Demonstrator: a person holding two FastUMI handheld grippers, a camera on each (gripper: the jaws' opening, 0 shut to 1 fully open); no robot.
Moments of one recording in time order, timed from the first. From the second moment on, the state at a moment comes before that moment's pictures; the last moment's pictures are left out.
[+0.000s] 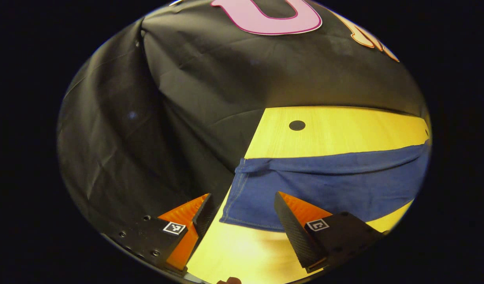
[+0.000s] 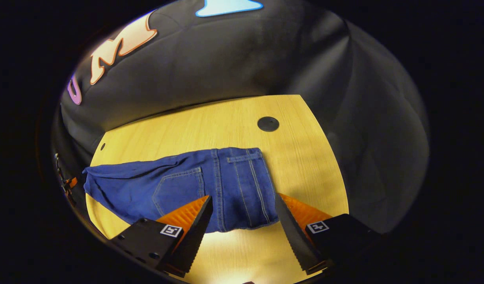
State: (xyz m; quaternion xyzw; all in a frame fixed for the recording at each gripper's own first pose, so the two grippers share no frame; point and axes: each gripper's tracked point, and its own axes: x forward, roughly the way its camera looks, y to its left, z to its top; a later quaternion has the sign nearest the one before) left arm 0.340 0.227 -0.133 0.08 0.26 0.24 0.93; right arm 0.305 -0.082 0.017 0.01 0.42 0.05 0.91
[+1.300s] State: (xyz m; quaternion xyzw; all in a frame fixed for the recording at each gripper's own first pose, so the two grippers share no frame) left arm 0.355 0.221 -0.122 0.00 0.21 0.26 0.94; right arm 0.300 -0.086 -0.053 0.09 0.46 0.09 0.88
